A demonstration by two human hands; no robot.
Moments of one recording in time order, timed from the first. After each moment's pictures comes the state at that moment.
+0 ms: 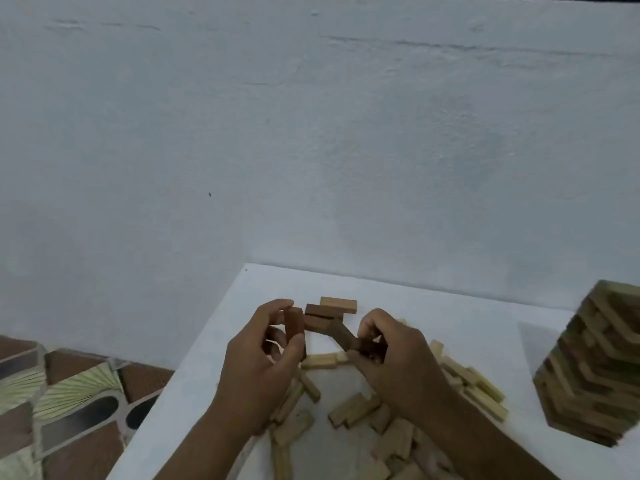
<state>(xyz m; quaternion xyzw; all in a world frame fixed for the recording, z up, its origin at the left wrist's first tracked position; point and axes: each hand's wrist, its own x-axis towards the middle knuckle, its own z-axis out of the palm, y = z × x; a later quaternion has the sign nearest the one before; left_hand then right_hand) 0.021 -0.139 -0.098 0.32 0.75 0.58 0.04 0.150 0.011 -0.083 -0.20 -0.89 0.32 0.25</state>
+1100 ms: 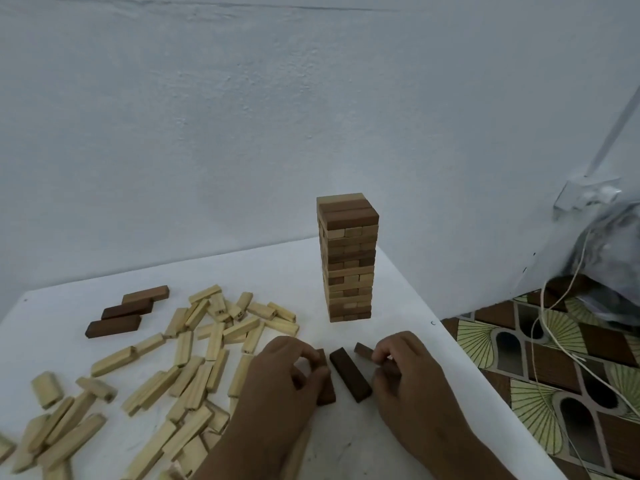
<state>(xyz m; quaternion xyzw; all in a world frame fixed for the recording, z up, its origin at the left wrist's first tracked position) 0.240 -0.029 -0.115 0.55 0.74 0.35 0.16 0.418 0.034 -0.127 -0.46 -0.81 0.21 0.30</state>
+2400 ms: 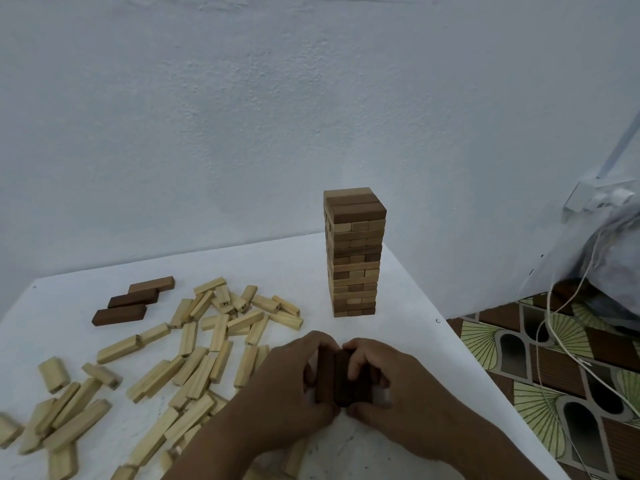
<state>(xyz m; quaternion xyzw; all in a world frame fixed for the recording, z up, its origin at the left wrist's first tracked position) 0.227 -0.033 -0.111 0.67 0.63 0.30 0.25 0.422 0.038 -0.104 -0.32 -0.89 0.29 0.15</state>
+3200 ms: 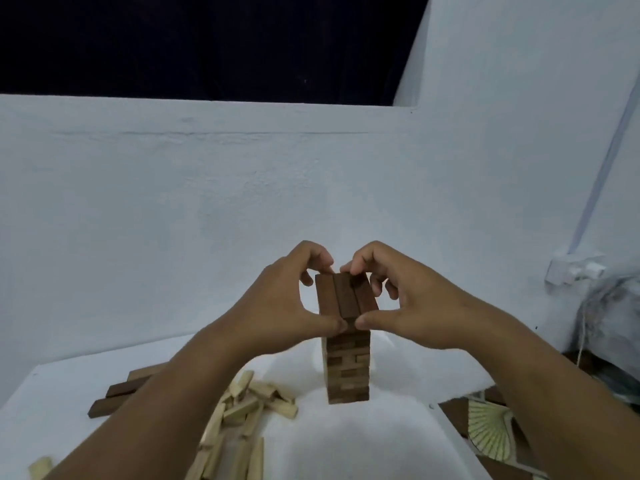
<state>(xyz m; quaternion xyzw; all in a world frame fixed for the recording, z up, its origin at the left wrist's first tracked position) 0.205 0.036 0.059 0.68 0.60 0.39 0.14 0.409 0.116 0.073 -0.25 -0.90 0.26 0.24</state>
